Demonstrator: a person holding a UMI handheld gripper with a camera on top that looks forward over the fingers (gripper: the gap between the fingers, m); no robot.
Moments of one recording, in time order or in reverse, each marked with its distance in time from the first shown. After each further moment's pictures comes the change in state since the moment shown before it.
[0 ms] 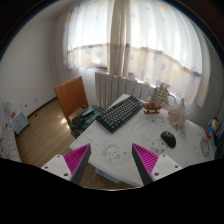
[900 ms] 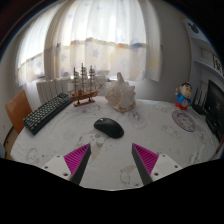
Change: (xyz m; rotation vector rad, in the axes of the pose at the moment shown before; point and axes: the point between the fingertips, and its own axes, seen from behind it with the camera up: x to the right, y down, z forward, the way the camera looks) arm 0.298 0.108 0.086 0.095 0.396 0.282
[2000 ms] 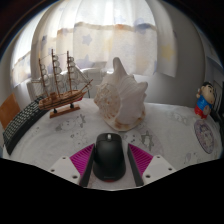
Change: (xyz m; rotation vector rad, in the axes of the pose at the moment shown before) arm 0.027 -0.055 0.208 -0.044 -0.060 -0.003
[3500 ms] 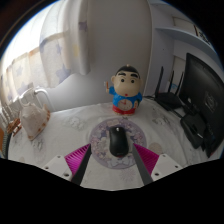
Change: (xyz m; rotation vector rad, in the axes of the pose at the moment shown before) arm 0.412 -0.019 -0.125 -0.138 0.262 0.212
